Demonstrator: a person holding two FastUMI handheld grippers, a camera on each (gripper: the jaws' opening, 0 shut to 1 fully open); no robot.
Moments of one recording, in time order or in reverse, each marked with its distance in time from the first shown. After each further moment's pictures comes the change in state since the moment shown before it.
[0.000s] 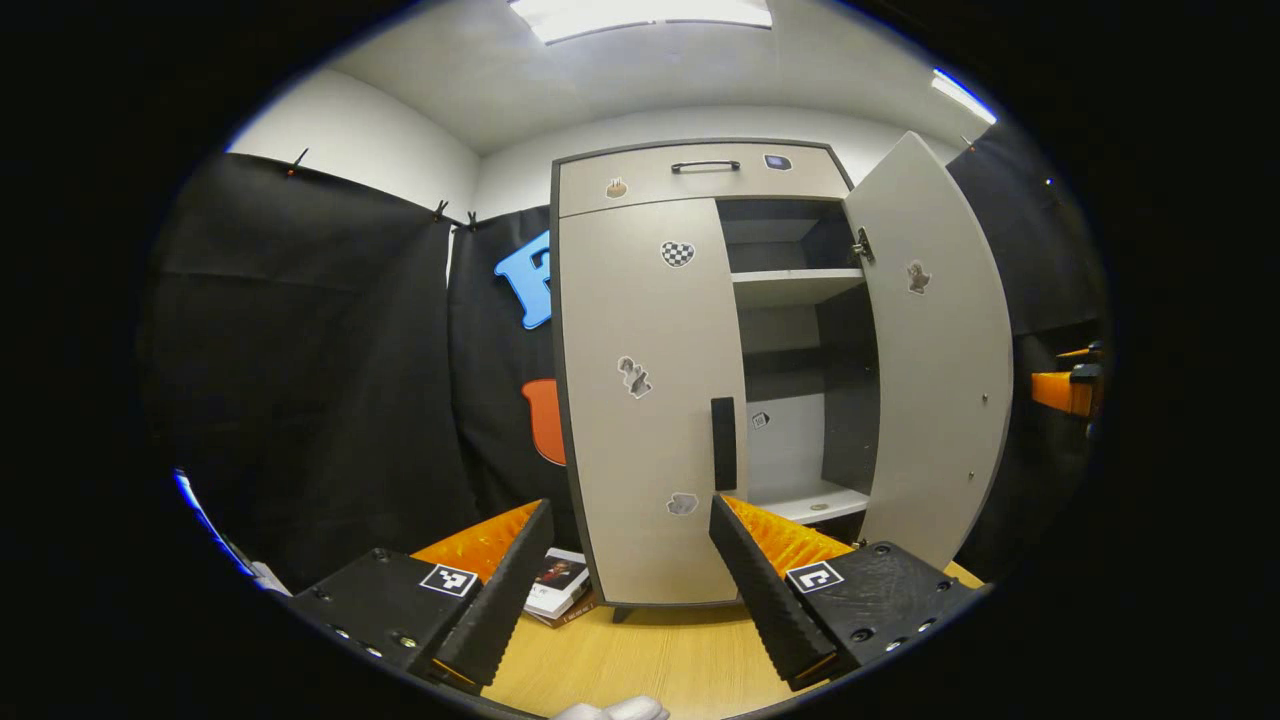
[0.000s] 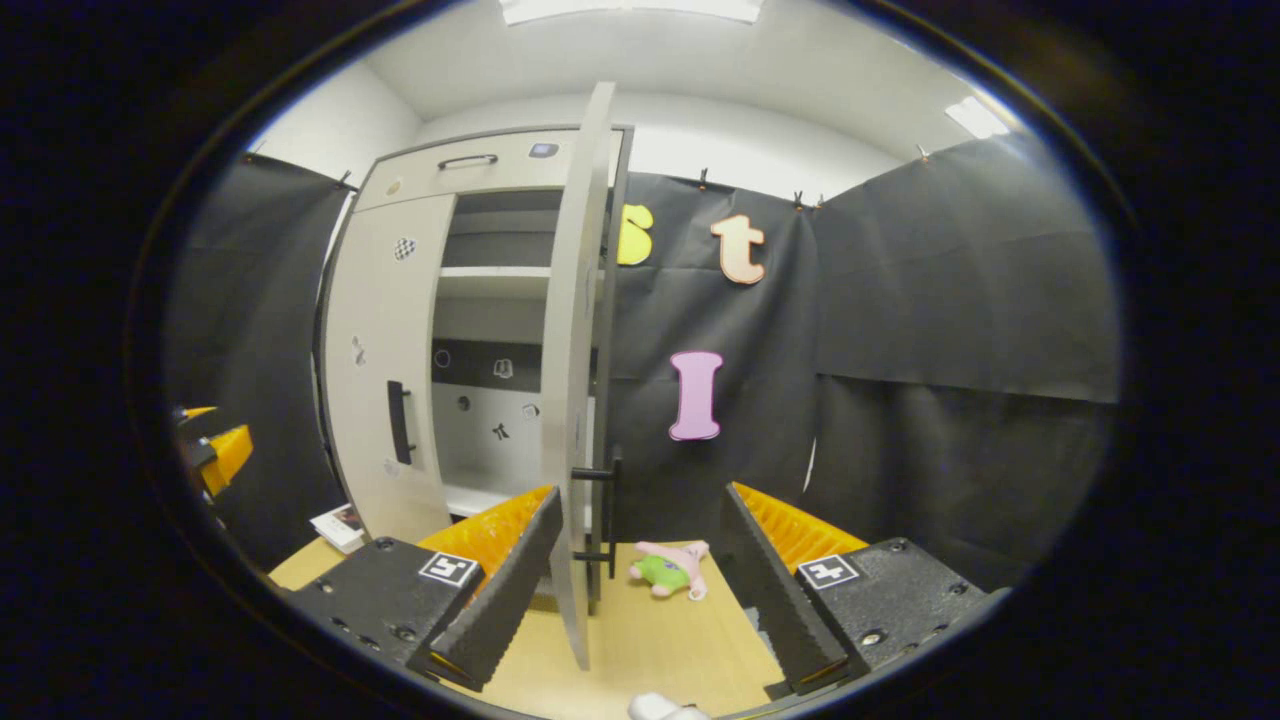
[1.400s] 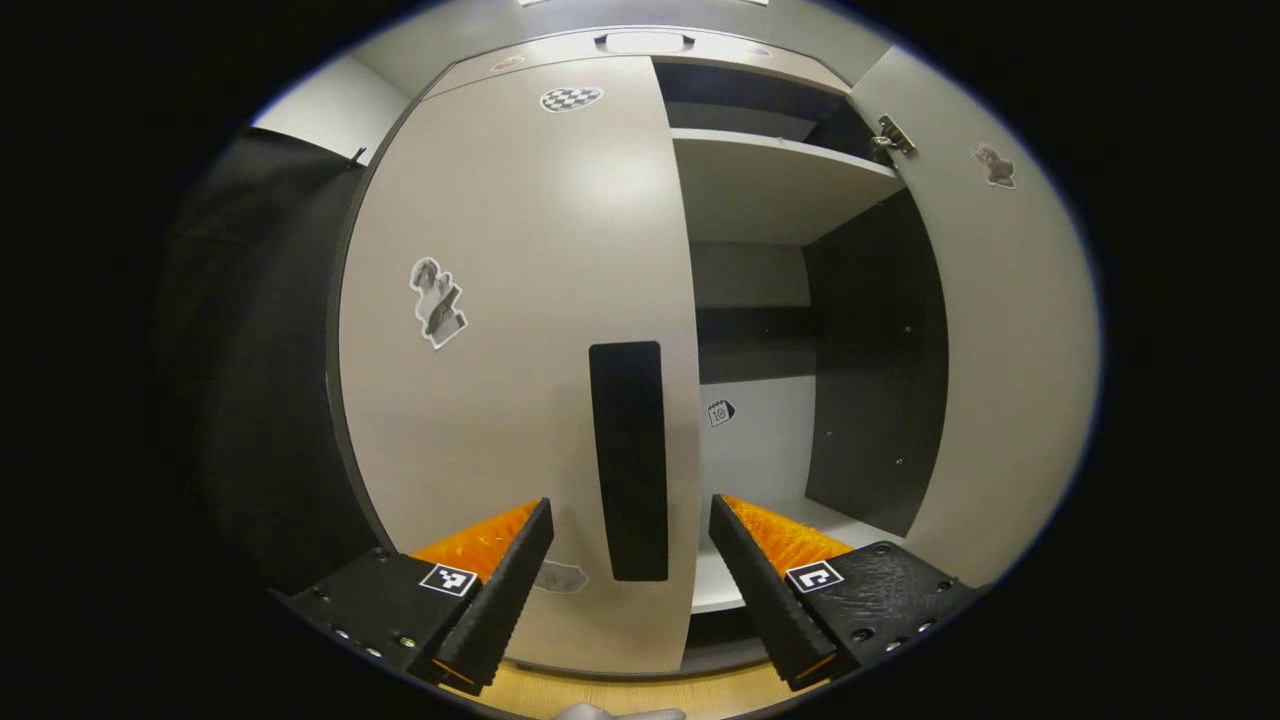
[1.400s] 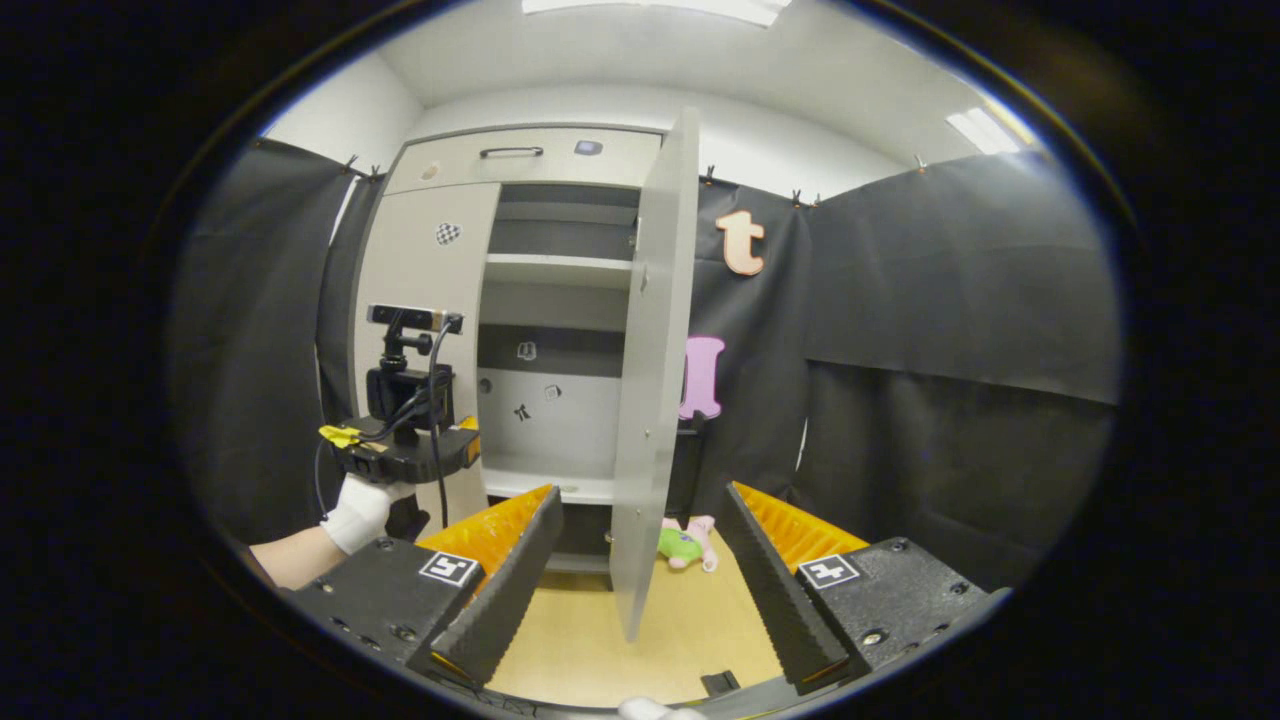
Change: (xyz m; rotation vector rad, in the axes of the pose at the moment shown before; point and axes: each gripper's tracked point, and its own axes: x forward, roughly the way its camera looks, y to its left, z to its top) left arm 0.246 -0.104 -0.061 -0.056 0.038 -0.133; right arm -0.057 0.069 -0.018 -0.024 0.051 -0.083
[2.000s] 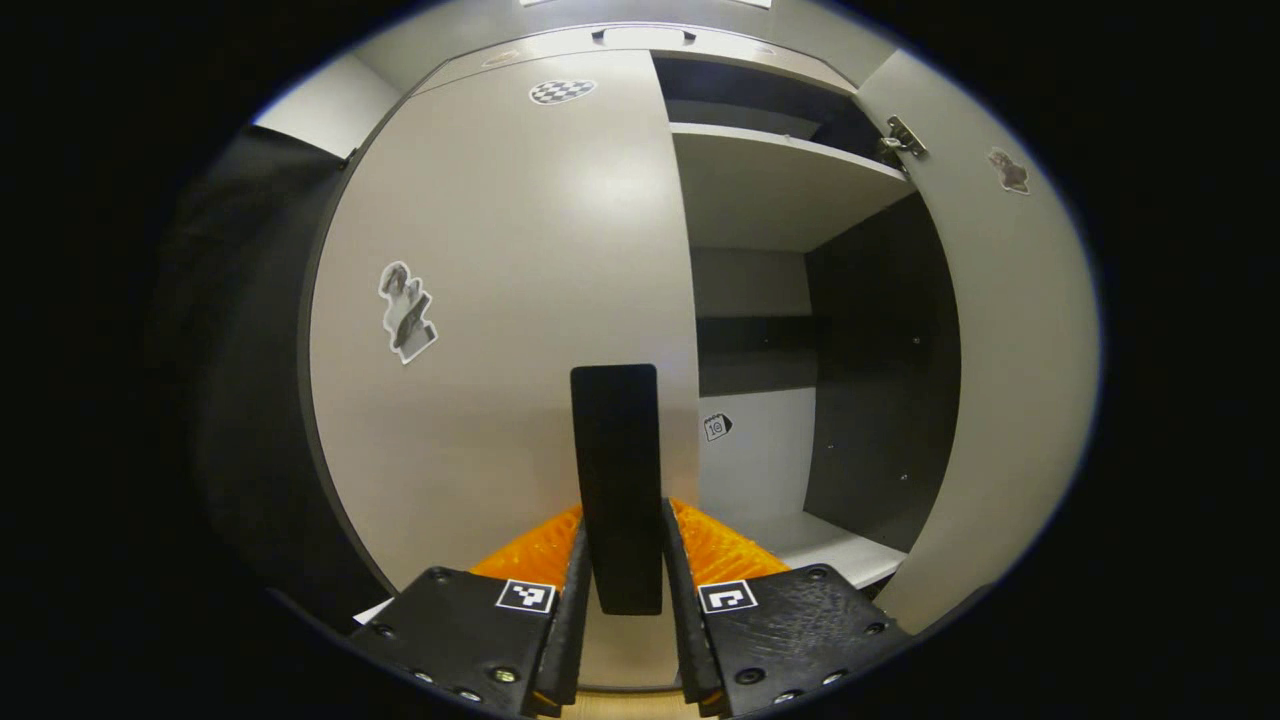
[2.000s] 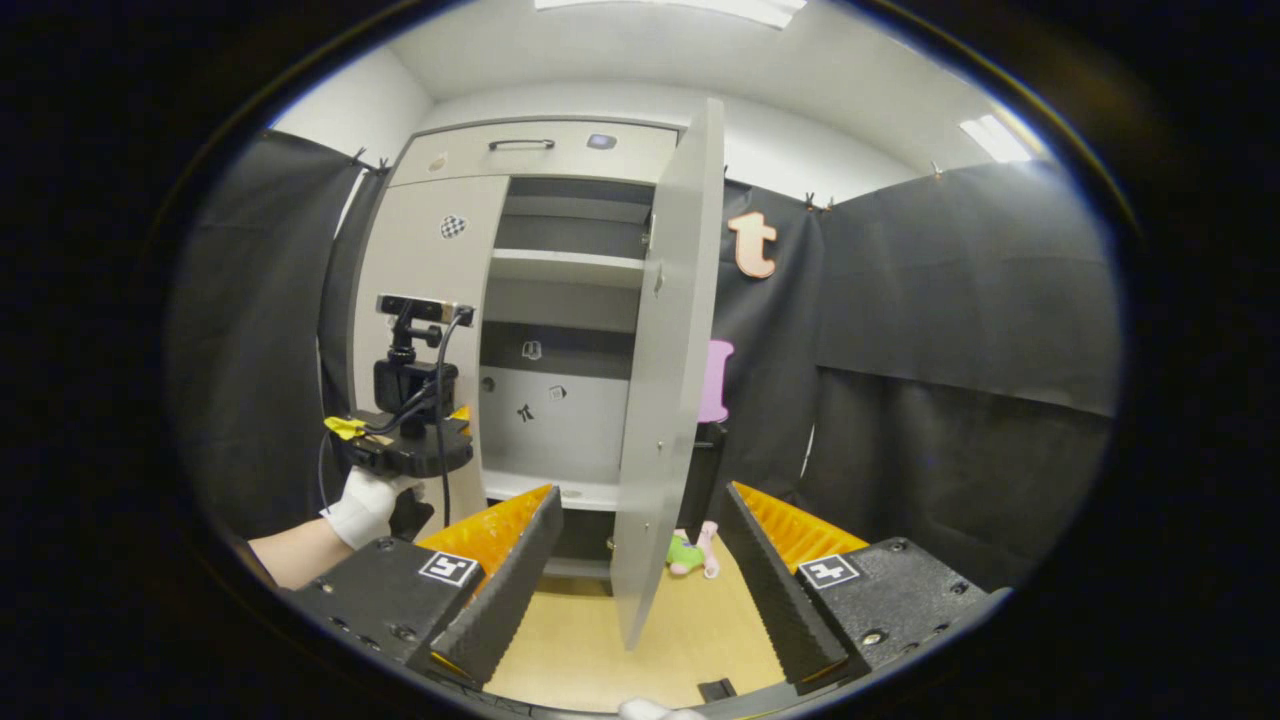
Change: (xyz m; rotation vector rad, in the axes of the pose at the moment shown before) left arm 0.019 -0.002 0.008 0.018 -0.023 -0.015; right arm 0.025 0.011 0.008 -0.022 0.000 0.024
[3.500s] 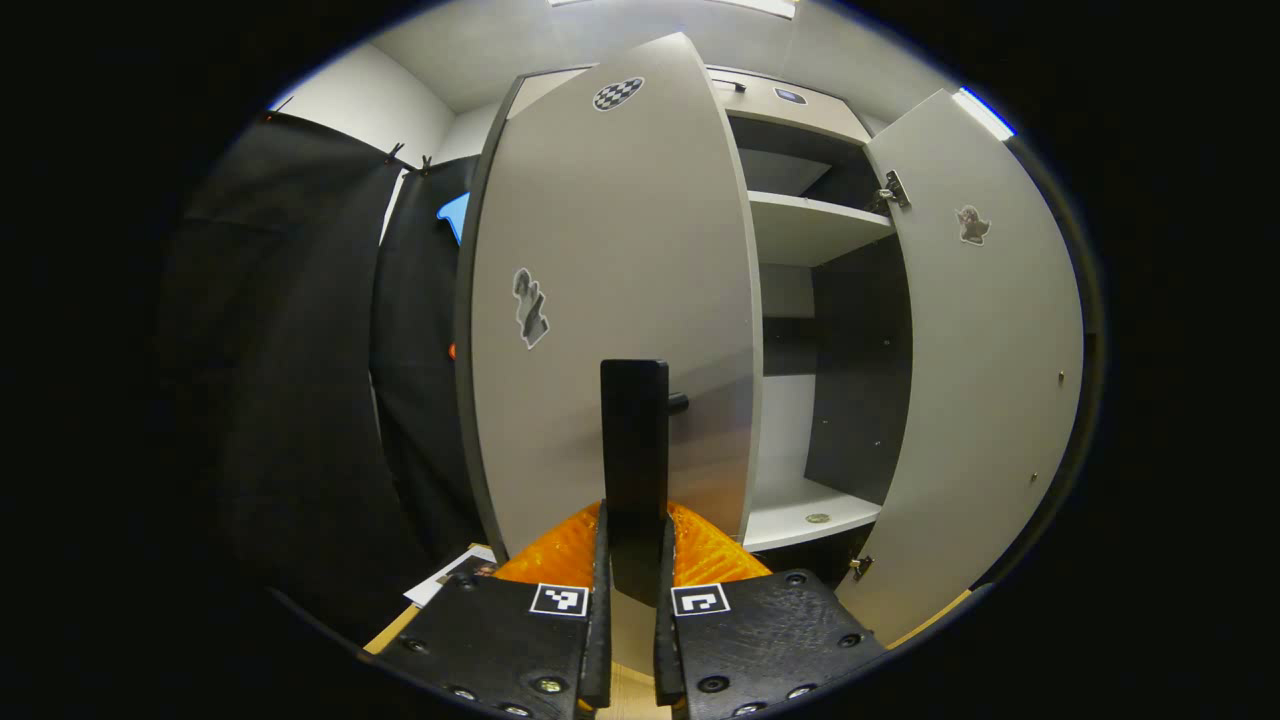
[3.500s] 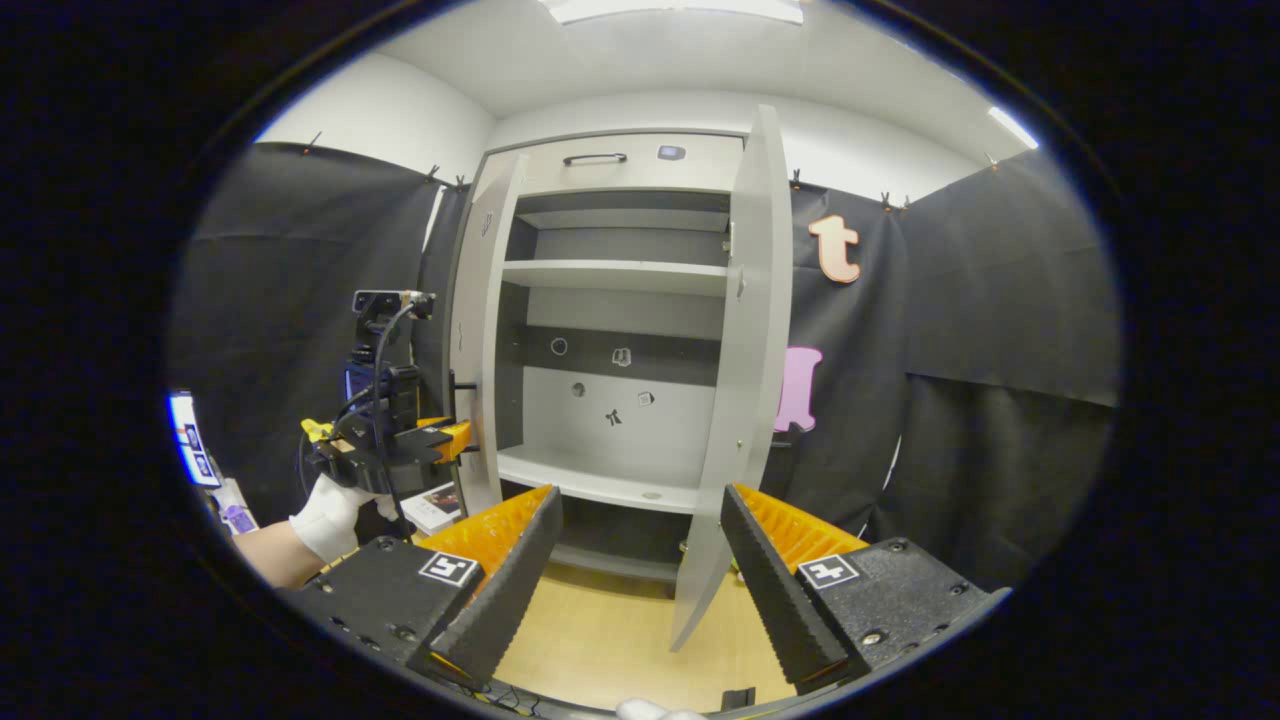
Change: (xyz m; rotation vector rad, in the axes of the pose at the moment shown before) left arm -0.100 0.047 -0.002 -0.020 0.044 0.072; right arm -0.020 0.030 -0.006 -0.023 -0.030 0.303
